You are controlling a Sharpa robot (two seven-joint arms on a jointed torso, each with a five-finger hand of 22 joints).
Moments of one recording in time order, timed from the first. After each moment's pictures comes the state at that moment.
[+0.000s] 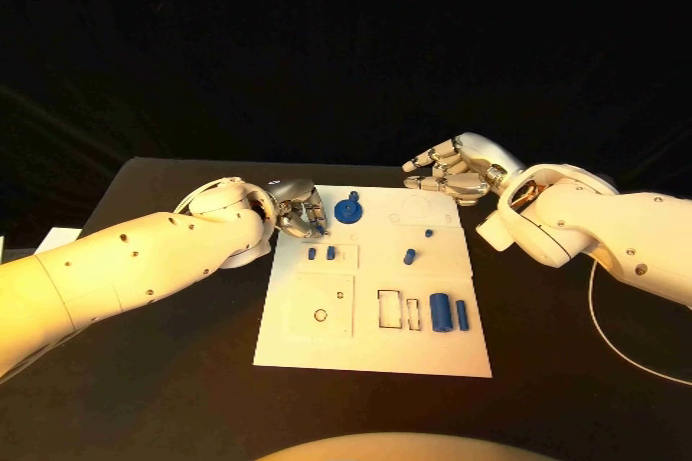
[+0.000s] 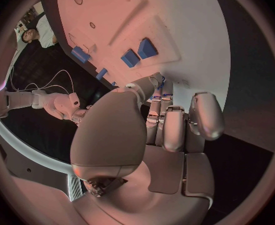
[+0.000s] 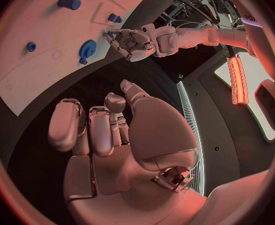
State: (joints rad) left arm 1.20 -0.61 0.01 1.27 -1.40 -0.10 -0.14; left_hand 1.43 -0.15 0.55 -0.02 0.14 1.13 0.13 0.14 0.15 1.20 0.06 0.24 0.10 1.46 -0.02 1.38 1.20 0.10 1.46 0.07 1.17 1.31; right arm 1.26 -0.92 -0.01 1.59 -0.89 -0.37 0.05; right_hand 1.28 0.00 0.16 0.03 0.31 0.94 0.15 0.08 0.07 1.25 0.06 1.01 1.08 1.47 -0.02 1.37 1.29 0.10 1.39 0.08 1.32 1.07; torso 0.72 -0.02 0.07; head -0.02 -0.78
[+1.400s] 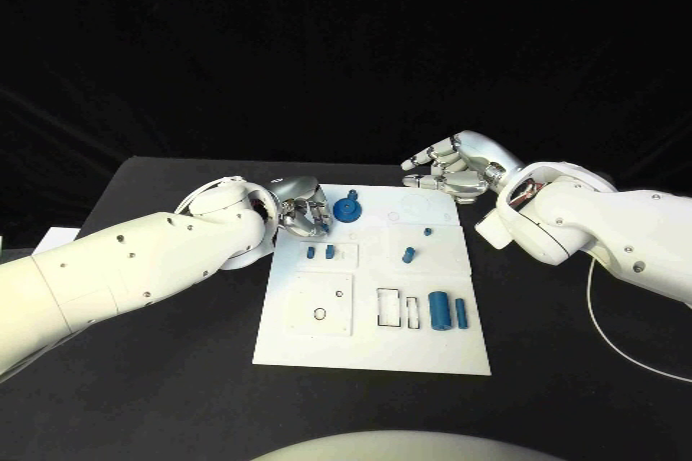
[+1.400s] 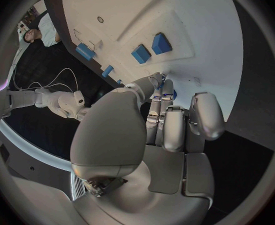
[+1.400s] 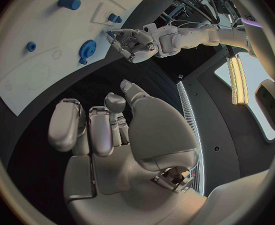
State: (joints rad) left arm 1.20 -0.62 0.01 1.31 -1.39 -0.12 -0.13; left_hand 1.42 -0.15 0.55 -0.02 0.13 1.13 0.13 0.13 0.15 1.20 0.06 0.24 0.10 1.46 -0.02 1.38 1.19 0.10 1.46 0.07 1.17 1.31; right arm 1.26 -0.92 -0.01 1.59 -0.89 -0.37 0.05; right_hand 1.28 0.00 0.16 0.03 0.31 0.94 0.15 0.08 0.07 1.25 0.06 1.01 1.08 1.47 -0.02 1.37 1.29 0.10 1.39 0.08 1.32 1.07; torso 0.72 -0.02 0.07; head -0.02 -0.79
